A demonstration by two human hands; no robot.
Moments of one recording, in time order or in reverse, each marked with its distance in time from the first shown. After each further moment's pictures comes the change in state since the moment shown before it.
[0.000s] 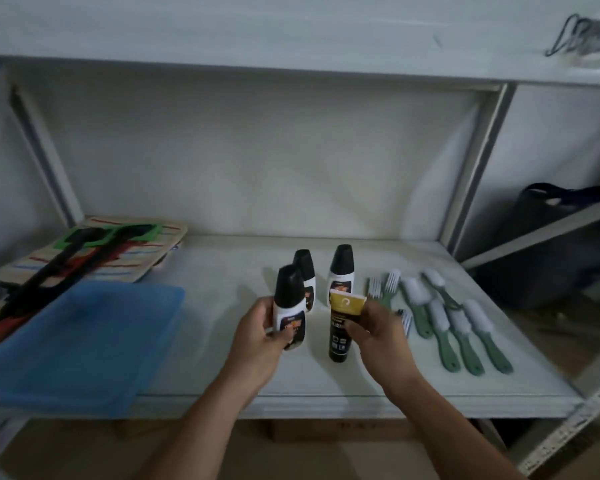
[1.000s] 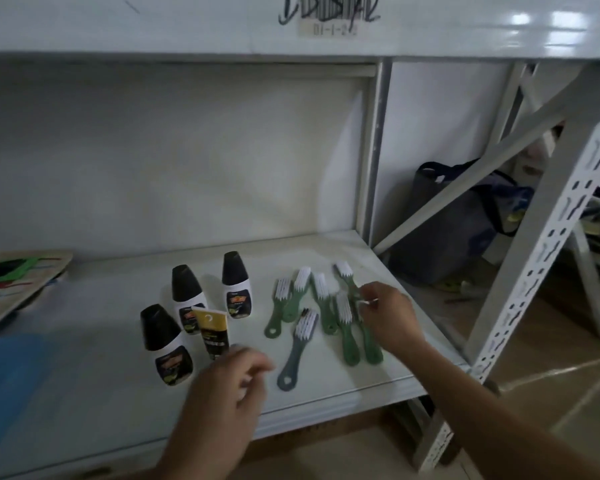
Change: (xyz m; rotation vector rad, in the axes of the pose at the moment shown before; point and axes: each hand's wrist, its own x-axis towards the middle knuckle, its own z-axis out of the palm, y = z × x) left_hand -0.054 0.054 0.115 0.523 -0.156 0.245; right_hand 0.050 0.052 -0.181 -0.592 0.248 0.108
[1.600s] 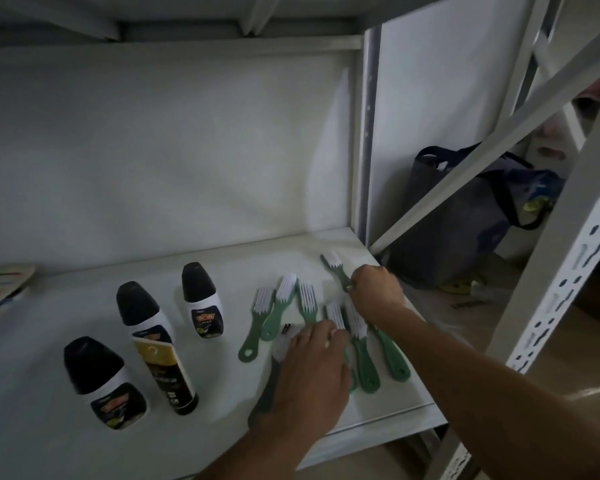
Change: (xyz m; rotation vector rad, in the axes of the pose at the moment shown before) left_hand 0.104 0.025 0.156 0.432 -0.114 0.343; right_hand 0.122 0.044 0.038 -0.424 -0.058 -0.076
